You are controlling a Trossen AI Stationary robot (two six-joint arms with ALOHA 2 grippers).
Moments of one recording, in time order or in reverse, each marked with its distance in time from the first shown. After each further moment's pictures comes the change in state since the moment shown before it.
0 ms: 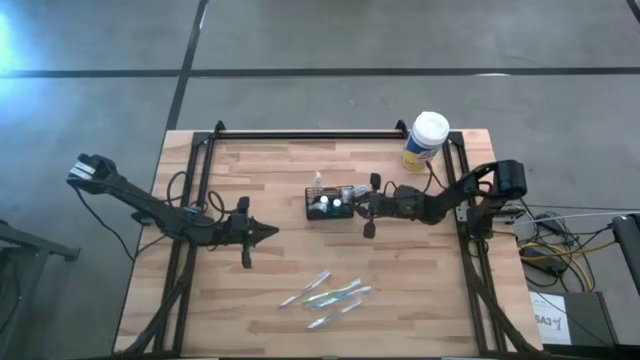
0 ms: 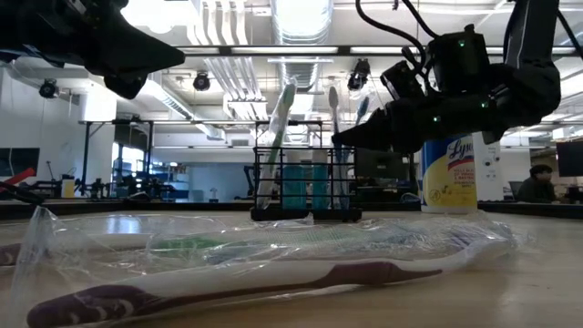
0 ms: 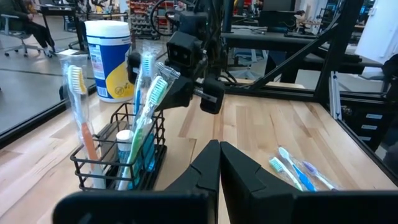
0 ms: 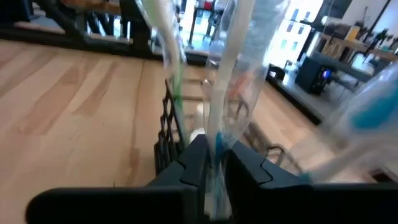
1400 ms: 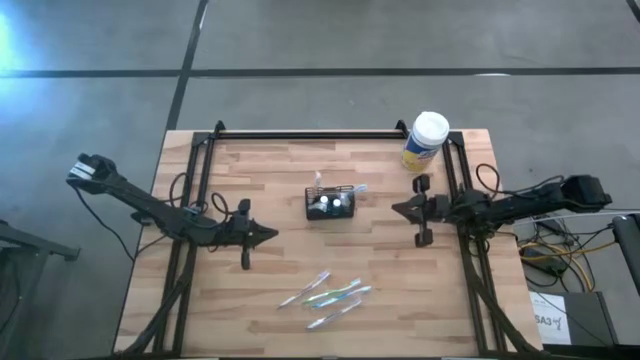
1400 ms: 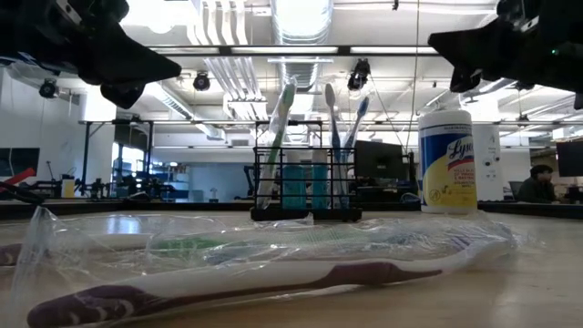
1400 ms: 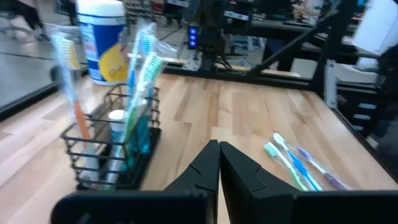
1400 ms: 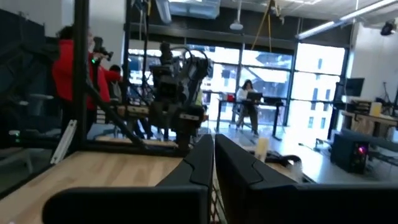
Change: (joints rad) left arm 0.000 0.000 -0.015 -0.041 0.027 -0.058; right arm 0.151 -0.917 -0.363 -0.151 -0.026 0.081
